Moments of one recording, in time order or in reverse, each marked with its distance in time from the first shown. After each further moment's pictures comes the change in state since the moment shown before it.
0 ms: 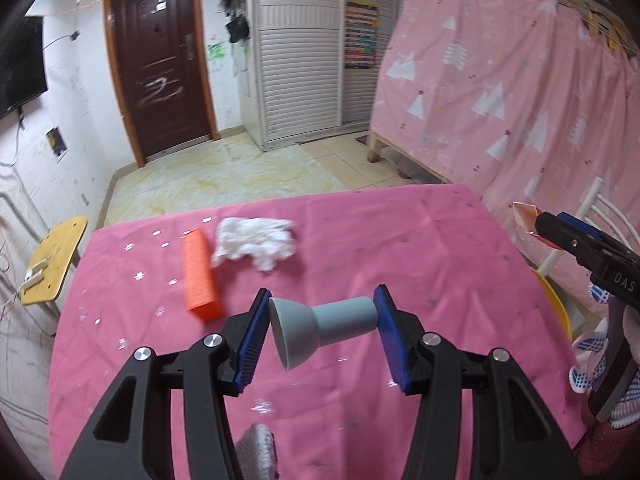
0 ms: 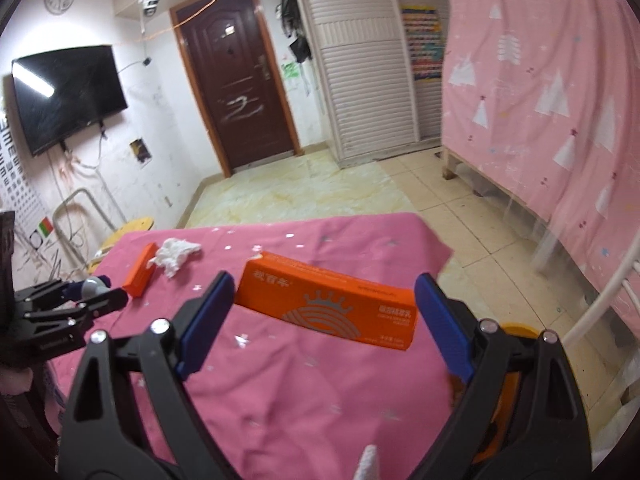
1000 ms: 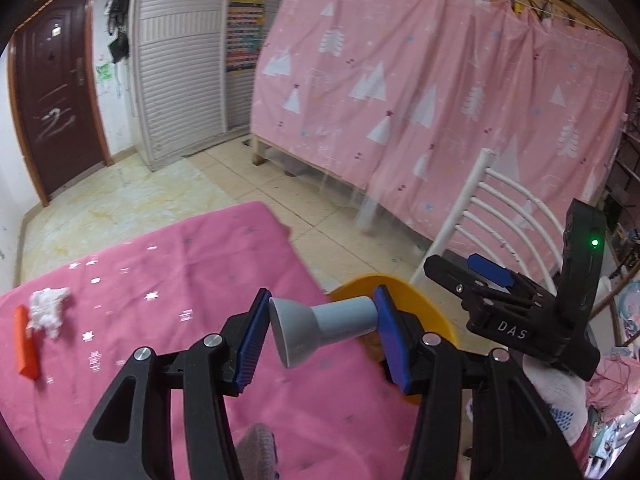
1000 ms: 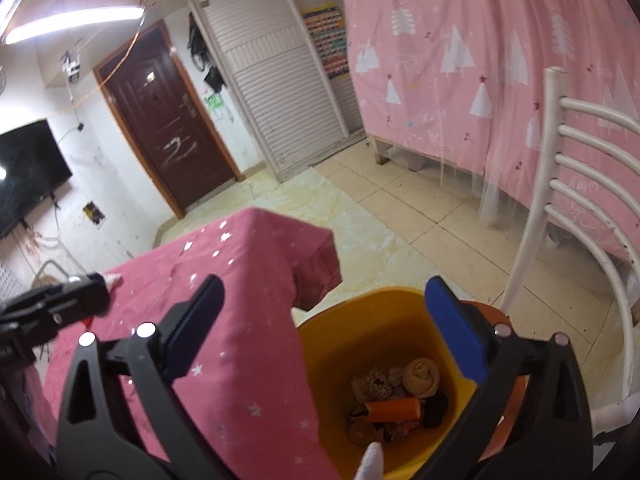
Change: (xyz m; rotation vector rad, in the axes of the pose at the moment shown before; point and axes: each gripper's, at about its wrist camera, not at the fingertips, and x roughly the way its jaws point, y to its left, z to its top) left arm 0.017 -0.208 0.026 0.163 0.014 -0.333; right arm -0.045 -0.150 -0.039 0.272 -0.060 -0.126
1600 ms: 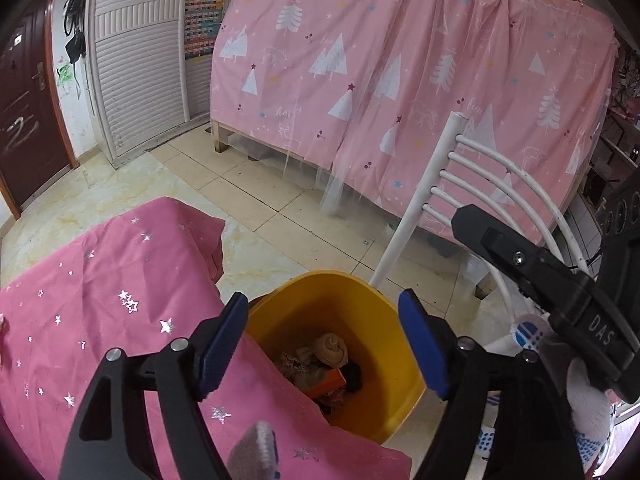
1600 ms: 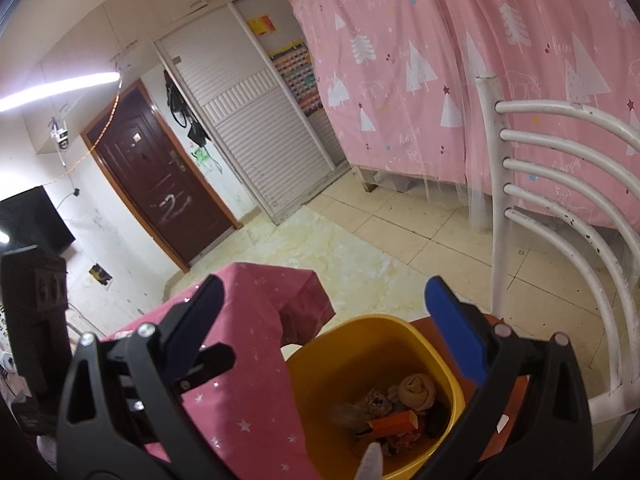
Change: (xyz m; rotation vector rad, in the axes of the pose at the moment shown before) left arm 0.069 -0.059 0.006 0.063 0.069 -0.067; right arm -0.032 -0.042 0.013 0.138 -0.115 0.014
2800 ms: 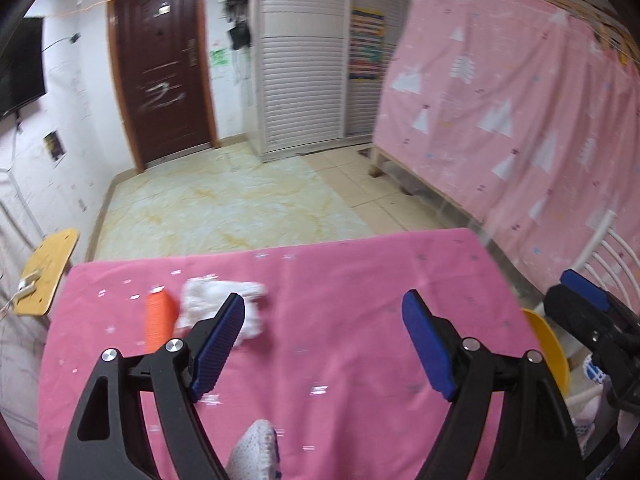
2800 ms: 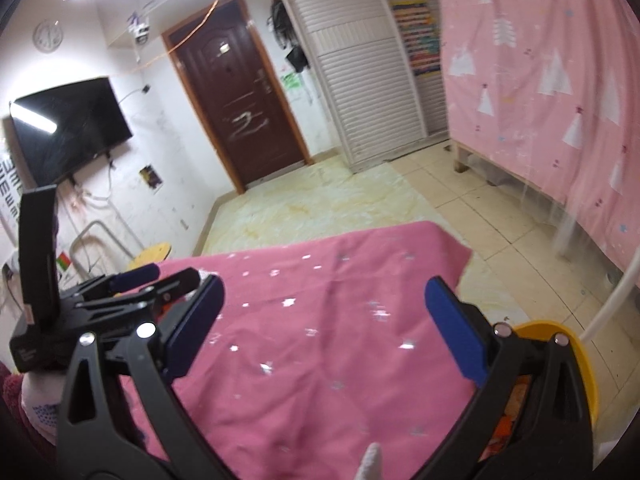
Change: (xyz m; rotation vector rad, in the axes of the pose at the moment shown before) left arm -0.129 0.242 -0.030 -0.285 -0.111 0.429; right arm 0.081 0.226 -0.047 -0.334 0.215 0.214
